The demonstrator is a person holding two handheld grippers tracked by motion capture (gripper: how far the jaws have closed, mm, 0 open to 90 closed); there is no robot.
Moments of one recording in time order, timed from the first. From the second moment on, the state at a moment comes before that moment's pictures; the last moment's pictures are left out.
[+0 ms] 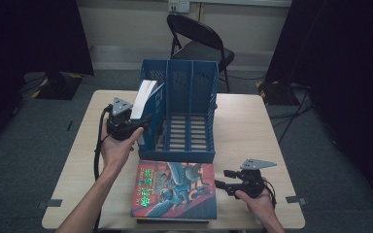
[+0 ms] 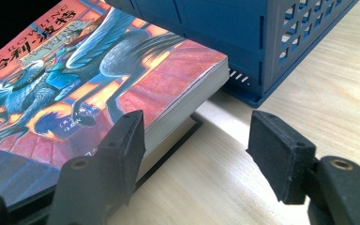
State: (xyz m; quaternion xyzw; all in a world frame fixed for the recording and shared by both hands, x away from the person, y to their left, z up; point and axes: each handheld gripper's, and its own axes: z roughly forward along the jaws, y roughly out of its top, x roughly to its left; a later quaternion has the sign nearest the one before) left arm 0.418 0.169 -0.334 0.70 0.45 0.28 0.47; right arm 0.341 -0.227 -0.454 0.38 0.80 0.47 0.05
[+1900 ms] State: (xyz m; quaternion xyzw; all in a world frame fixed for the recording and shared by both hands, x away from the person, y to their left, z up) left arm 0.495 0.142 -0.272 0.76 0.58 0.13 0.25; right arm 0.341 -0.228 -0.456 0.38 0.80 0.47 0.05
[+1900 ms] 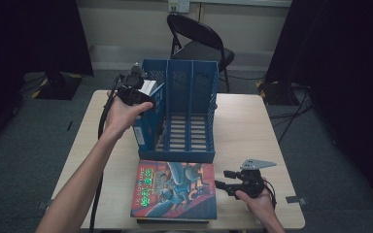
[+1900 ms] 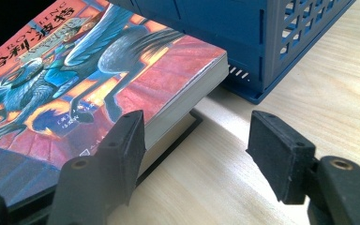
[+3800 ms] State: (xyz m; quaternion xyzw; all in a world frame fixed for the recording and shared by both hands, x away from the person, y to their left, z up) left arm 0.551 0.126 -0.276 0.75 0.64 0.06 0.14; right arm 0.342 -0.231 -0.458 0.39 0.79 0.47 0.04
